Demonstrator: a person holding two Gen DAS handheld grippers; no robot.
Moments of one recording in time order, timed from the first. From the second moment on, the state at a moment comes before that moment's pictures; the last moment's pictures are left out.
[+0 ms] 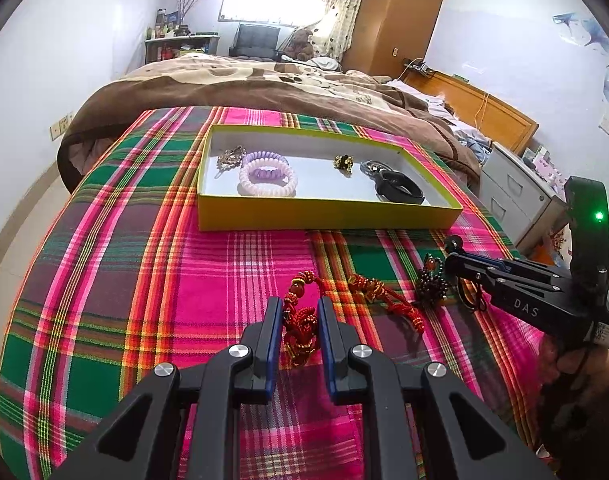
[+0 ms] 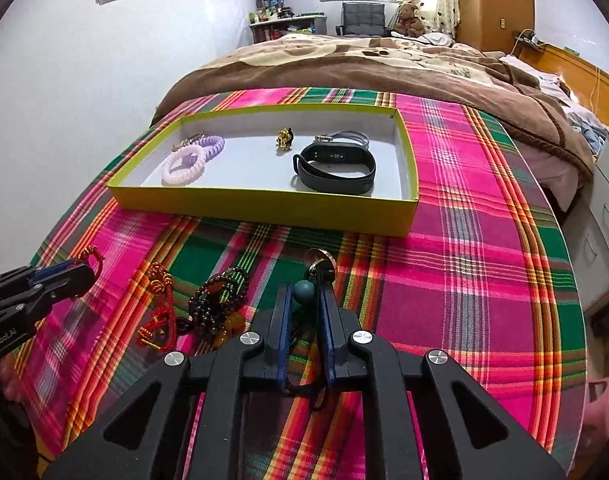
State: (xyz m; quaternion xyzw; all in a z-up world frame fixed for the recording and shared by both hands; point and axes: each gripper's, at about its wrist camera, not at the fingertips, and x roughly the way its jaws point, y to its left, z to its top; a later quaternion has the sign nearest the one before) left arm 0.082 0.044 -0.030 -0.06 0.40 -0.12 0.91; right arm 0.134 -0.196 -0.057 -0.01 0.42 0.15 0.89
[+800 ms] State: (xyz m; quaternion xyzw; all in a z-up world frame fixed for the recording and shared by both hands) left arm 0.110 0.038 0.009 -0.06 0.37 -0.14 0.92; right arm 0.141 -0.210 -0.015 0.02 0.38 0.16 0.91
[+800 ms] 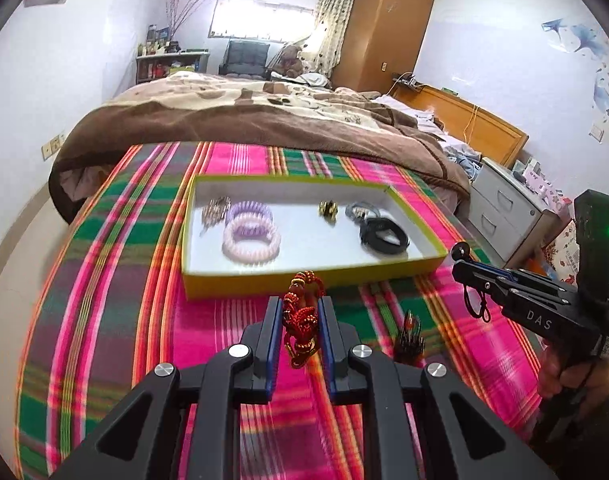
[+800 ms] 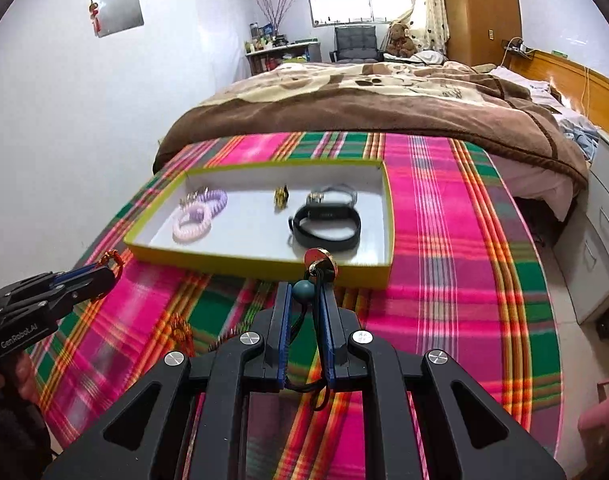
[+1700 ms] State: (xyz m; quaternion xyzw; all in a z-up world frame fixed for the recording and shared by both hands) left arm 0.249 0.008 -0.008 -0.04 0.40 -0.13 0.91; right arm 0.274 -0.210 -0.029 0.00 0.41 0.13 0.90
